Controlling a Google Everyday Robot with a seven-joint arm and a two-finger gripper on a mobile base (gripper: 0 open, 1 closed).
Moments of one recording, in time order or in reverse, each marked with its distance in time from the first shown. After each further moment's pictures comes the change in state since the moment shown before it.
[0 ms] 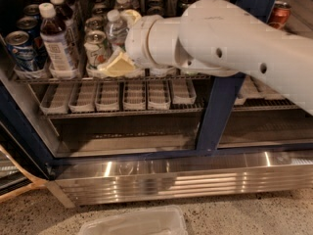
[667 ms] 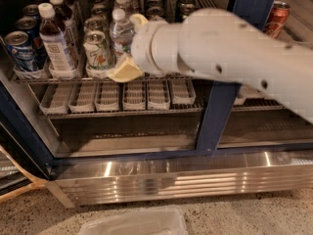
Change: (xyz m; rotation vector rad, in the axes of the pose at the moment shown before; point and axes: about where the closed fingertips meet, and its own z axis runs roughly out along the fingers) arm 0.015 -0.007 -0.010 0.071 0.066 -0.021
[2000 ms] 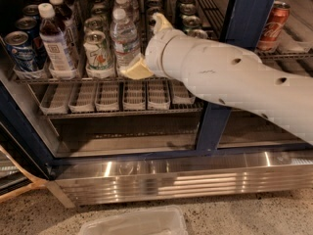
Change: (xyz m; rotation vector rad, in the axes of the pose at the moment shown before) arm 0.034 -0.025 -0.010 0.200 0.037 0.039
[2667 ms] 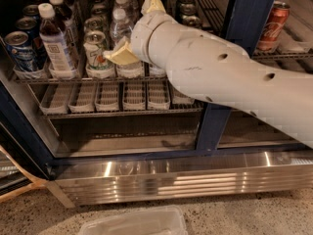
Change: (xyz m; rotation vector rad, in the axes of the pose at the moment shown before) arm -0.056 -0.019 0.002 0.106 -0.126 -0.033
